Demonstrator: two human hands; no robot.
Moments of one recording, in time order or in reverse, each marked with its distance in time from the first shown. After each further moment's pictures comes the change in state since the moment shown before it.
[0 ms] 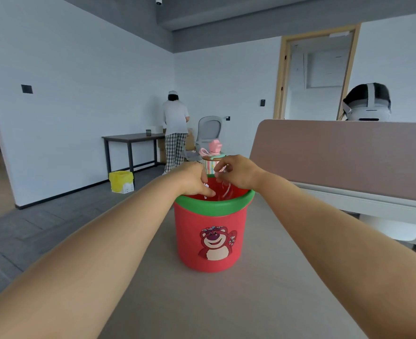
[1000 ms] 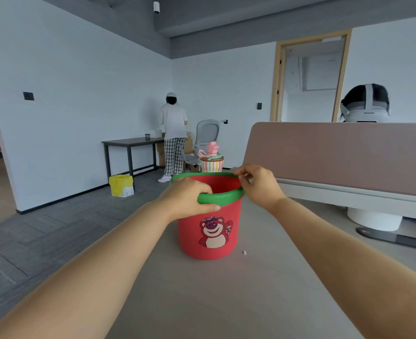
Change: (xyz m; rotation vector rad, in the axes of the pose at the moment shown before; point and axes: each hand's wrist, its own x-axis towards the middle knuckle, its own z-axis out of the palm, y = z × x) left_hand -0.064 0.000 0.022 0.110 0.163 0.298; right_hand -0.062 0.034 0.004 -0.011 0.433 -0.105
